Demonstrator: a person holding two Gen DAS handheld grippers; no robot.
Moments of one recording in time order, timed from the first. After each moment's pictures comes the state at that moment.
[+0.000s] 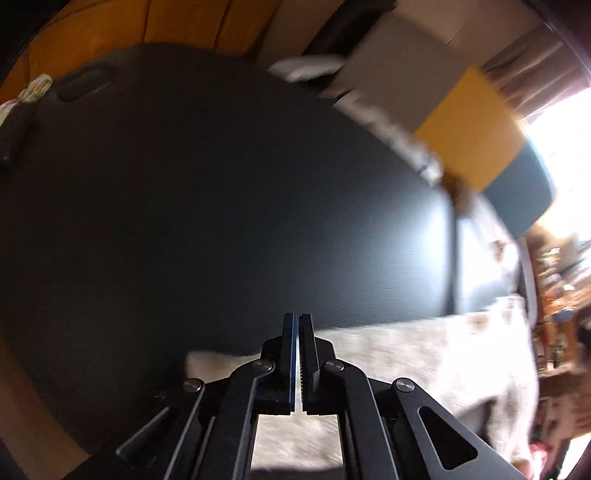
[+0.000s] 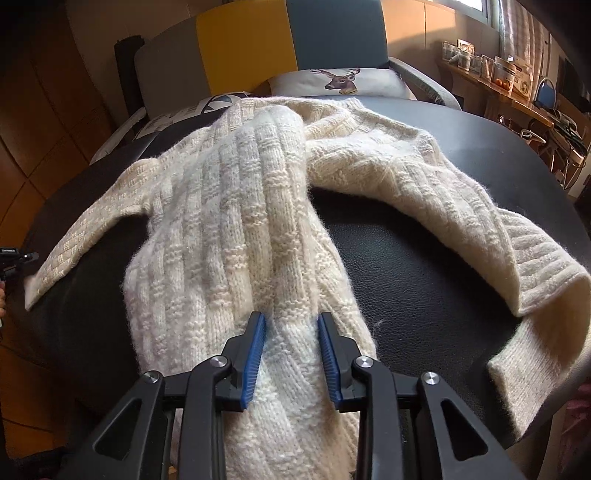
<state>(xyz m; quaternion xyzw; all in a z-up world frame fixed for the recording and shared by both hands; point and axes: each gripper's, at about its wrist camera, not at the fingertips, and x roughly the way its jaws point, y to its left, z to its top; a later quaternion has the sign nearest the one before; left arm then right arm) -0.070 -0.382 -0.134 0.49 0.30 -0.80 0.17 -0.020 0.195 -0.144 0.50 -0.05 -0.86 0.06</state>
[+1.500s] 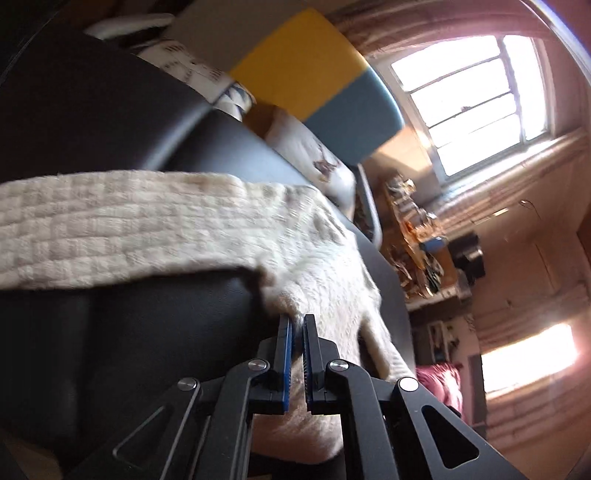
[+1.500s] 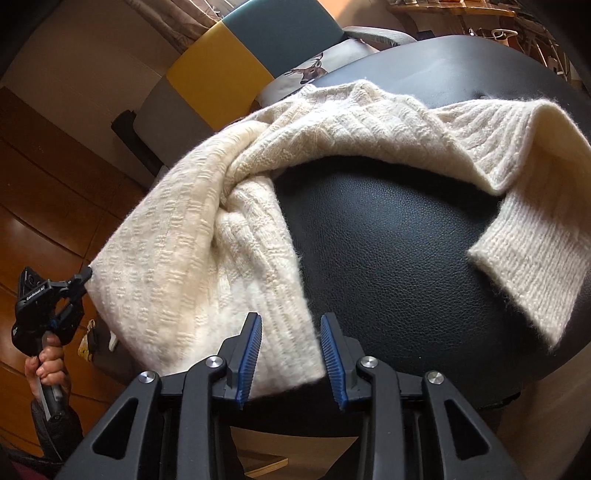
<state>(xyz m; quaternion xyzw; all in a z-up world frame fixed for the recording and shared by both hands) -0.034 -0.158 -0.075 0.44 0.36 -0.81 -0.13 0.032 0.265 -0.159 0.48 -0.26 -0.83 0.12</state>
